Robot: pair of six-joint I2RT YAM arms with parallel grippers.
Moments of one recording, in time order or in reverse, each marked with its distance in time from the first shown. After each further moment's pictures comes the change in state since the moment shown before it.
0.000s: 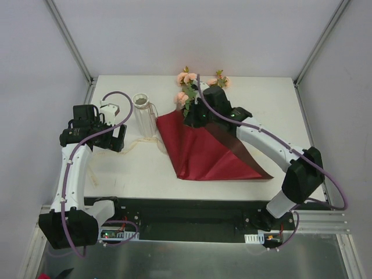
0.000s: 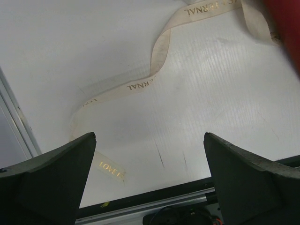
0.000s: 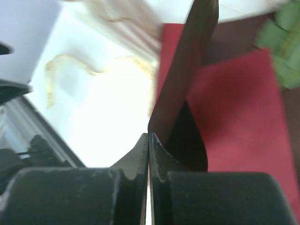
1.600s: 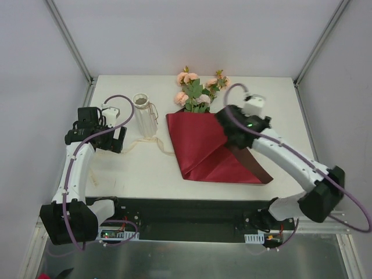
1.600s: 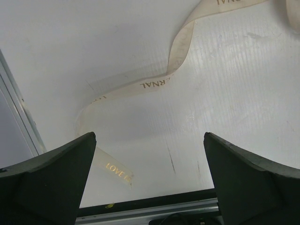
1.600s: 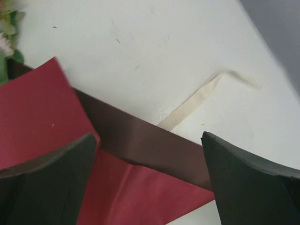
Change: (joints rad) left arm 0.000 0.038 -0.092 0.098 -0.087 0.002; right arm 0.214 -0.126 0.021 -0.777 1.342 0.593
